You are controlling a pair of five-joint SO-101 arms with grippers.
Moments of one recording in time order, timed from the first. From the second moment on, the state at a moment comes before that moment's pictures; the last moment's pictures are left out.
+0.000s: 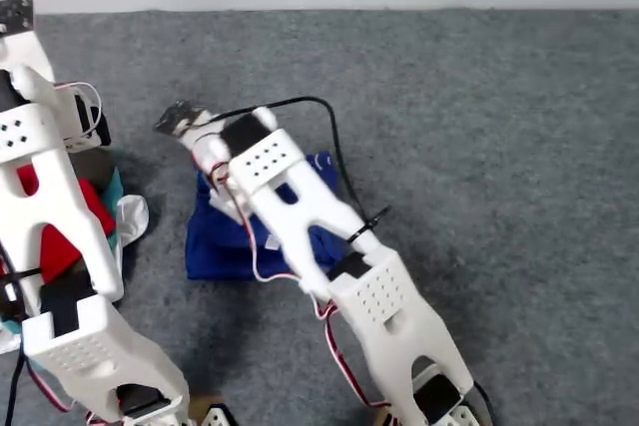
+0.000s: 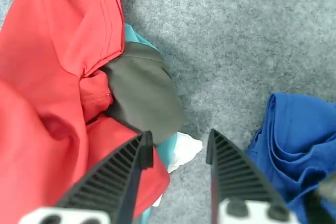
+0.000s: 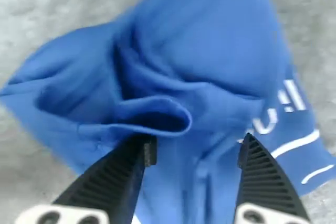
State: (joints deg) left arm -25.7 15.0 -31.3 99.4 3.3; right arm -44.3 49.1 -54.9 95.5 17.4
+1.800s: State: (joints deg) left arm -25.7 15.0 -31.3 99.4 3.3; right arm -47.0 49.0 -65.4 100.6 17.4
